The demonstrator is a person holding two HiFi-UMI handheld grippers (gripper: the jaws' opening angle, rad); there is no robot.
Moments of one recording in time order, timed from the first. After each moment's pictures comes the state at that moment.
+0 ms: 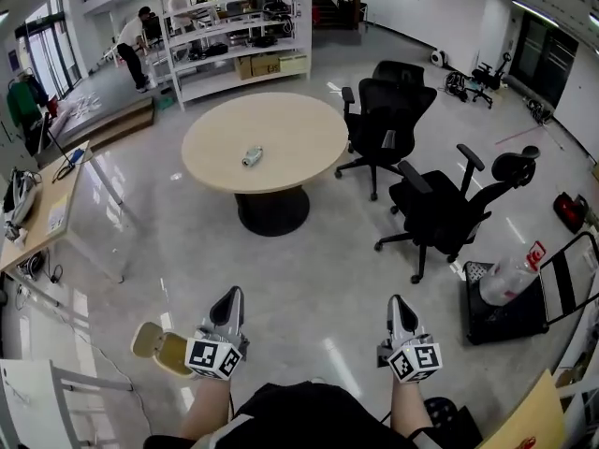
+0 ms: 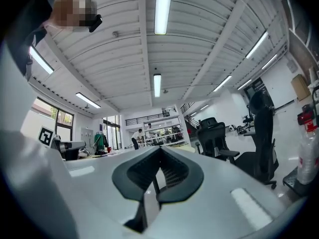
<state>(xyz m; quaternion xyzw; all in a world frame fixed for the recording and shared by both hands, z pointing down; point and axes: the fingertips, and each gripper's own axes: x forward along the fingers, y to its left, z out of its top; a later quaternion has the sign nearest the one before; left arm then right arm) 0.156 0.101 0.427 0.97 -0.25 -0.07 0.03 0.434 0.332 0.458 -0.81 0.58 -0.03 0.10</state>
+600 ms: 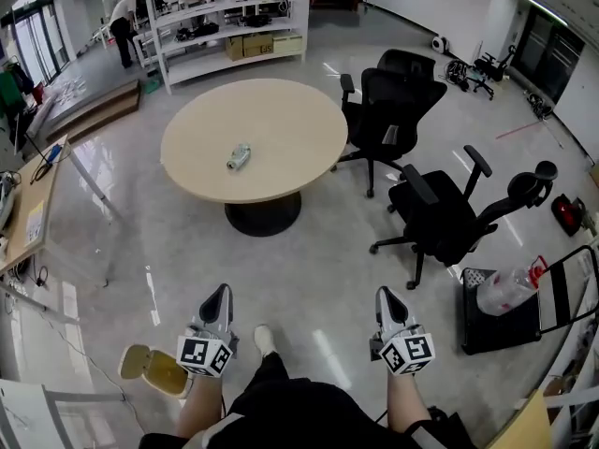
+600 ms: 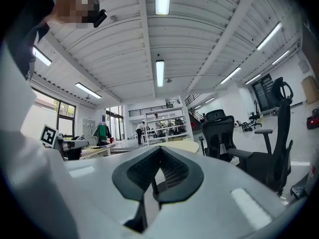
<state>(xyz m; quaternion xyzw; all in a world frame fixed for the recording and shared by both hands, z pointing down) 0.221 -0.023 0.469 0.96 -0.27 -0.04 0.06 0.500 0.198 0.479 -0.79 0.60 -0.06 0.05</state>
